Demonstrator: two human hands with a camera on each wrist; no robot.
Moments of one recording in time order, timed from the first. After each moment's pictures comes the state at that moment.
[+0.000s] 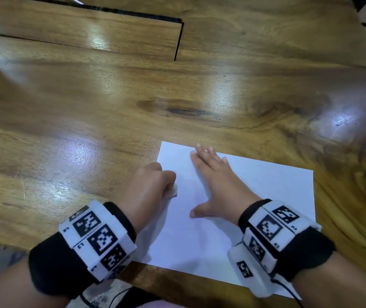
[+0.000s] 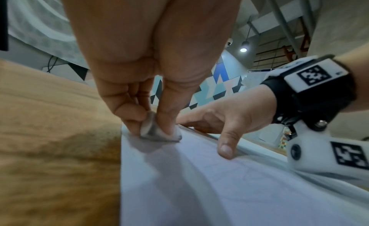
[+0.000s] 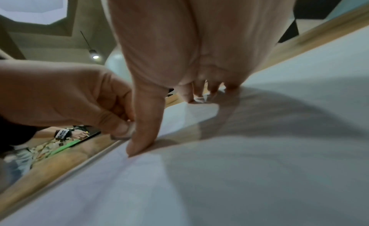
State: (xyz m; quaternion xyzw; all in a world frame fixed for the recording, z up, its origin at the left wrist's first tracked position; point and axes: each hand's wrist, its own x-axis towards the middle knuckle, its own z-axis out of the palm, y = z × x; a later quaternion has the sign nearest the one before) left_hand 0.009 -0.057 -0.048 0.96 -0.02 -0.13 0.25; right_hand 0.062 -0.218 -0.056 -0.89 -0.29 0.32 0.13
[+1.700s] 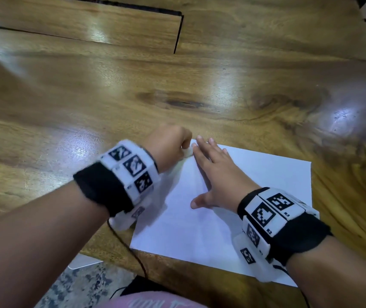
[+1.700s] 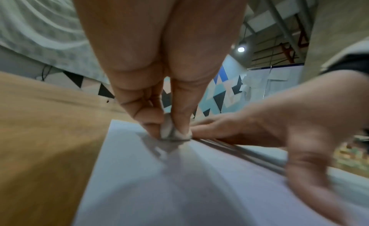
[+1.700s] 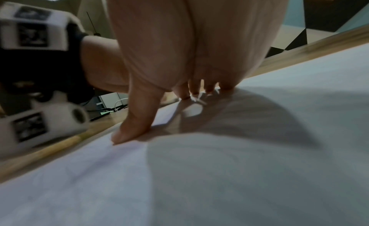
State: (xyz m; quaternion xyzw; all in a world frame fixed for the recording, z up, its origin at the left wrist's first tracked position) left_hand 0.073 -0.073 -0.039 0.97 -0.05 -0.13 0.23; right_hand 0.061 -0.223 -0.057 -0.89 -0.30 0.31 0.11
